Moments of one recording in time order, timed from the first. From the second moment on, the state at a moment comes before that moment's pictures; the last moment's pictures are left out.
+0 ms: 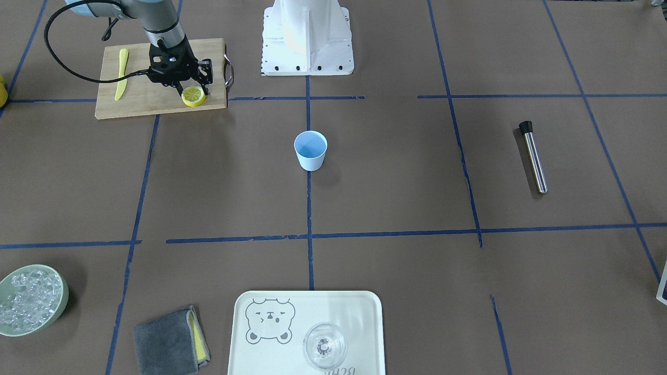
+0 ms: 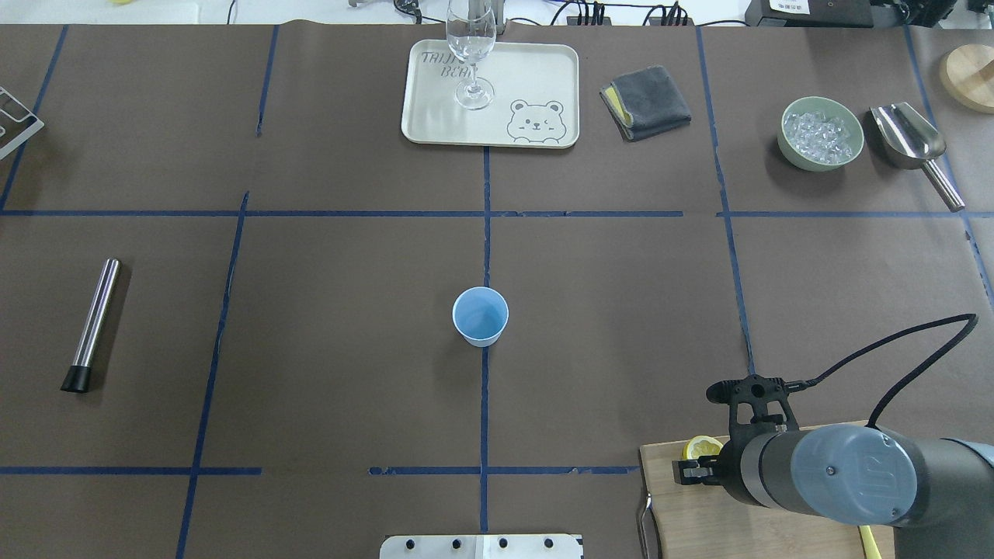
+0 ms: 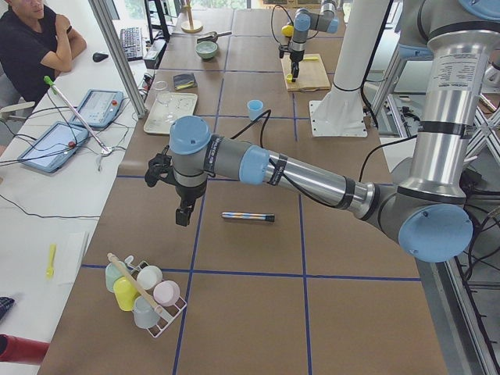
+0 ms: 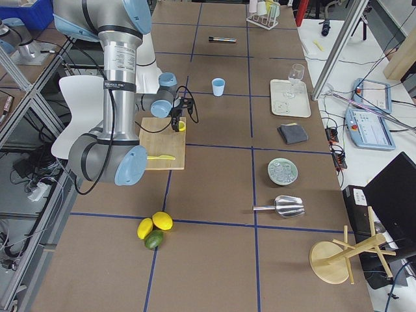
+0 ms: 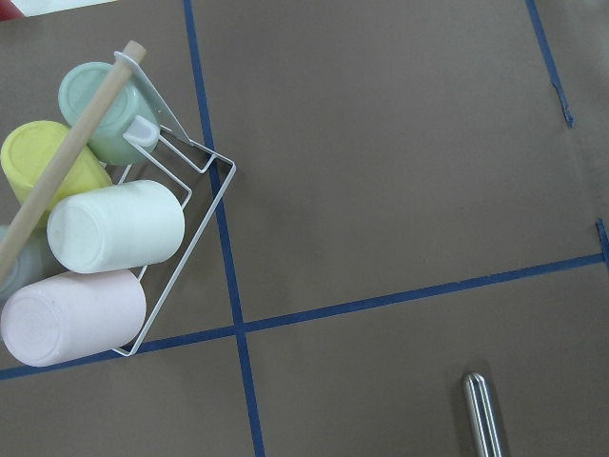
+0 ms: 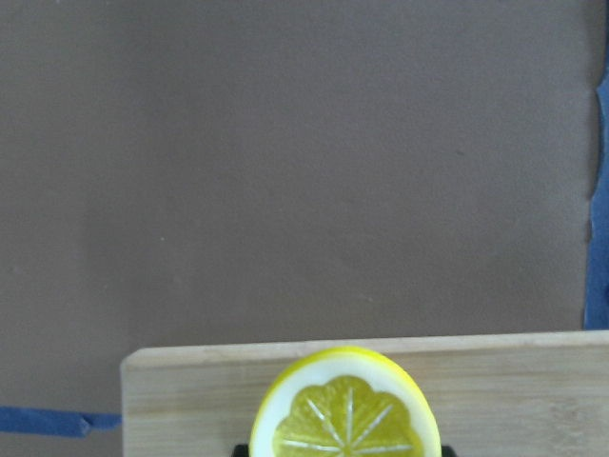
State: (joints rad) left arm -1.59 -1.68 -1.78 -1.51 -2.40 0.02; right arm 0.18 -1.65 2.13 -1.25 1.65 1.41
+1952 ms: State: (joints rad) left arm -1.59 -1.68 -1.78 -1.52 -2.39 0.02; right arm 0.34 -1.62 2.31 -1.27 1.80 1.41
